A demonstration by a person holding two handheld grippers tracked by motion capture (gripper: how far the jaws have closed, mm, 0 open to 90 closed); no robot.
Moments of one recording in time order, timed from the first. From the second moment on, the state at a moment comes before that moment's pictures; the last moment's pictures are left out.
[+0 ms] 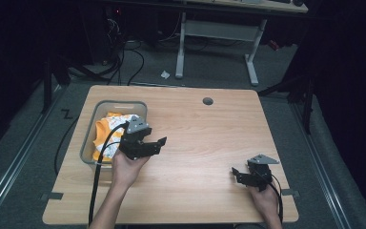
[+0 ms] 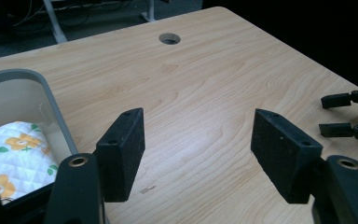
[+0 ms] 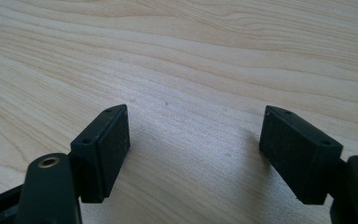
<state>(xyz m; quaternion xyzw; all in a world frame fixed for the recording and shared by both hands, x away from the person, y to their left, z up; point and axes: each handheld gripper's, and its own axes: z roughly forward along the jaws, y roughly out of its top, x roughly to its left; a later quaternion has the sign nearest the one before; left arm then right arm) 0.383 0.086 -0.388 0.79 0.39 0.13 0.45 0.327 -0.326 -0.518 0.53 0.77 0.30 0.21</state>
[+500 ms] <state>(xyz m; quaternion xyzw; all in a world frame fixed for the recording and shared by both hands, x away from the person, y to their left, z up) 0.376 0.077 -0.396 0.79 0.39 0.13 0.46 0.327 -0.326 -0.518 0.53 0.77 0.30 0.21</state>
